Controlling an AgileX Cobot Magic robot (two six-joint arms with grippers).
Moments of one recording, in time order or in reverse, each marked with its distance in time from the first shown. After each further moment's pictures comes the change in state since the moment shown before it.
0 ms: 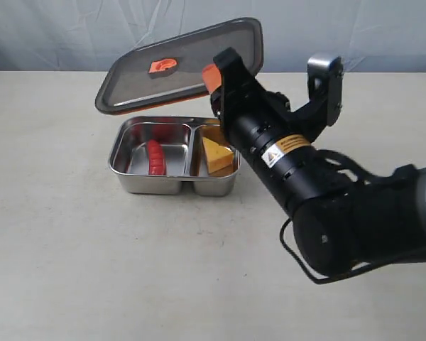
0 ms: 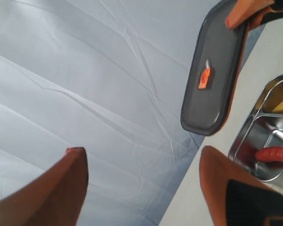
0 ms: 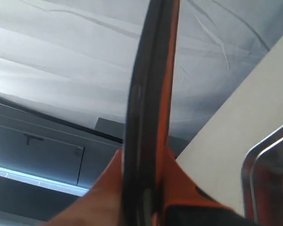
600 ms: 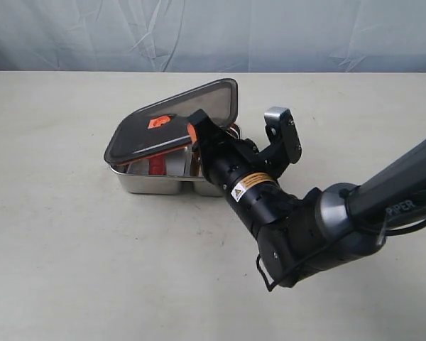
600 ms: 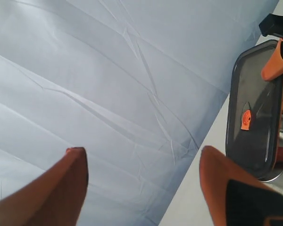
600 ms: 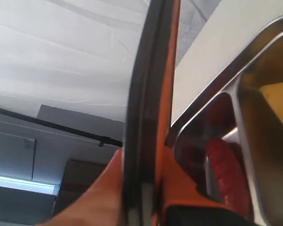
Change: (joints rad) left arm 0.000 0.000 0.000 0.000 -0.001 0.000; right arm 0.000 0.290 -0.070 -0.008 -0.053 0.050
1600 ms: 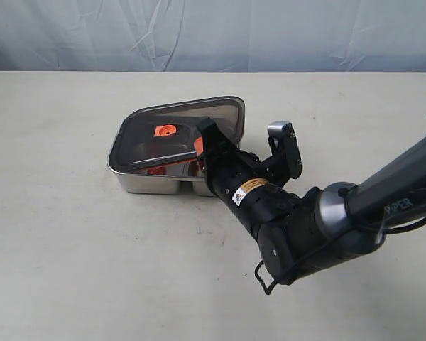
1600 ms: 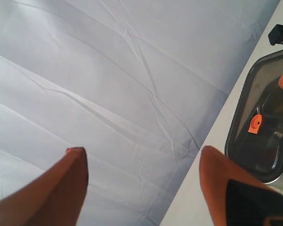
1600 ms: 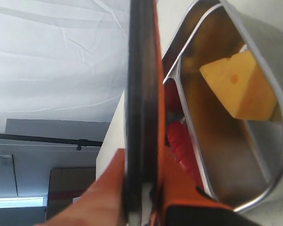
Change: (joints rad) left arm 0.000 0.000 0.000 0.002 -0.003 -0.002; right arm 0.000 0.007 -0.004 0.031 0.145 0.107
